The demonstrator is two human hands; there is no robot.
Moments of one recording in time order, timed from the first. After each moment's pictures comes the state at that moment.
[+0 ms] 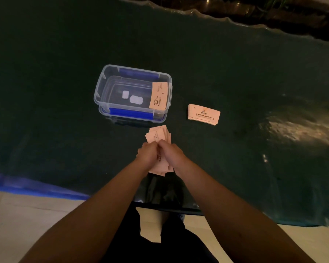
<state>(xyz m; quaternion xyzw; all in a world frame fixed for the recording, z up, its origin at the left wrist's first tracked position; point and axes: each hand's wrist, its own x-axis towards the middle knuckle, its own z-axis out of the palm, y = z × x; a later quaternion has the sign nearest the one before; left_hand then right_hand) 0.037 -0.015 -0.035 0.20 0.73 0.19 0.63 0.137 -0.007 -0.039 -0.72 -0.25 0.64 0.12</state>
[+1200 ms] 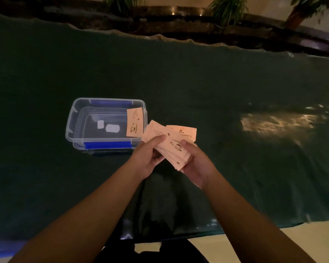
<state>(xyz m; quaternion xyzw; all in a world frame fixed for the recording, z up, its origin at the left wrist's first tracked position) 0.081 0.056 0.011 0.11 0.51 0.37 0.77 0.253 0.011 0.013 -0.55 -0.12 0.70 0.45</state>
